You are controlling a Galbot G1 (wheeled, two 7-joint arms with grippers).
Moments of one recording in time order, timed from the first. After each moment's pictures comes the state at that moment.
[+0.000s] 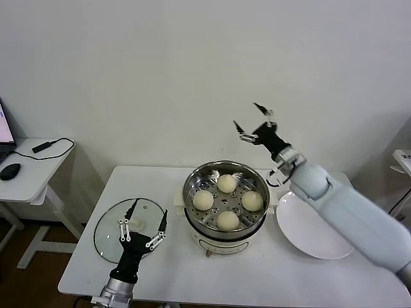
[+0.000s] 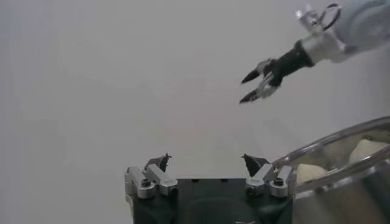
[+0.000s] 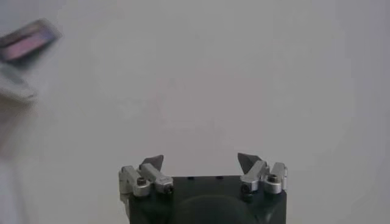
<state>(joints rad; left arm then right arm) 1.53 -1.24 -0.38 -1.95 0.39 -0.39 -0.24 -0.49 0.81 -0.19 1.51 0.36 0.27 0.23</state>
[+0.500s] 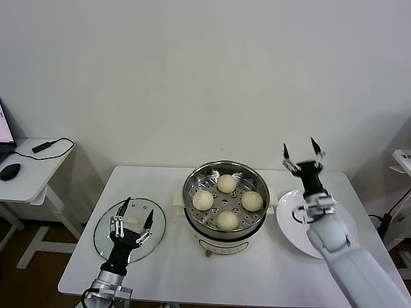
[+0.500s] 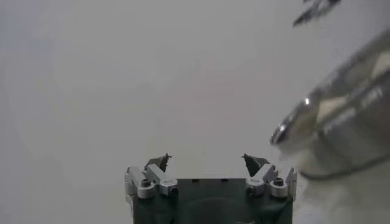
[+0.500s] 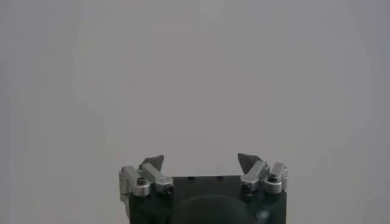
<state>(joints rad) 1.50 -1.19 -0.44 -1.86 0.71 -0.24 -0.31 -1.03 0.97 0.32 1.57 0.28 0.35 0.31</state>
